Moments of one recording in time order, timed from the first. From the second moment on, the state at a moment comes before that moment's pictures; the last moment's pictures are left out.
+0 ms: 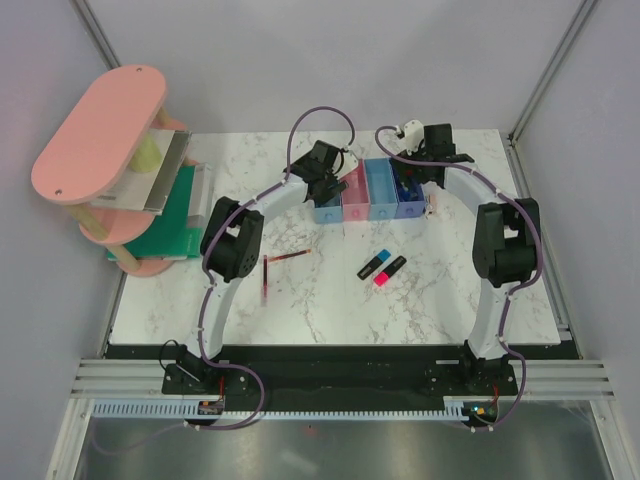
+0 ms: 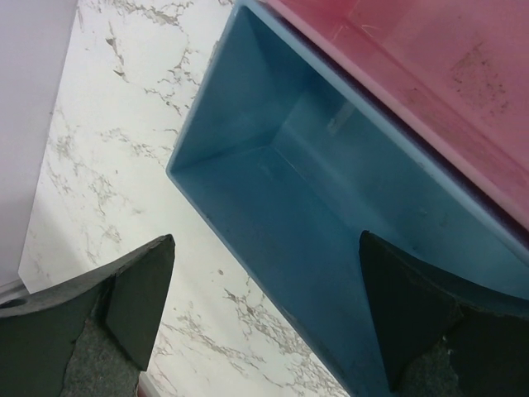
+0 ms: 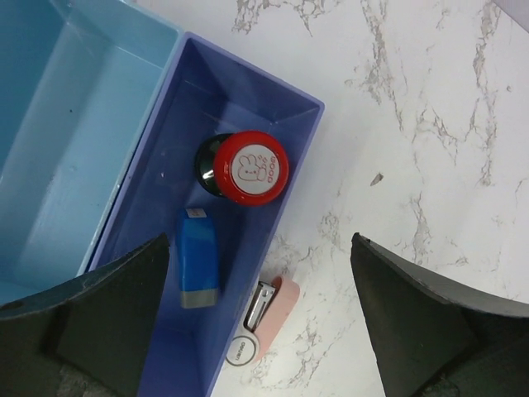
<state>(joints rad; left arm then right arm) -0.54 2.33 1.89 -0.34 -0.31 0.60 0.14 2.02 1.58 -0.29 -0.06 -0.41</state>
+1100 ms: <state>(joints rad) -0.54 2.16 1.93 -0.42 -0.20 0.54 0.23 2.08 1.60 -0.29 -0.04 -0.38</state>
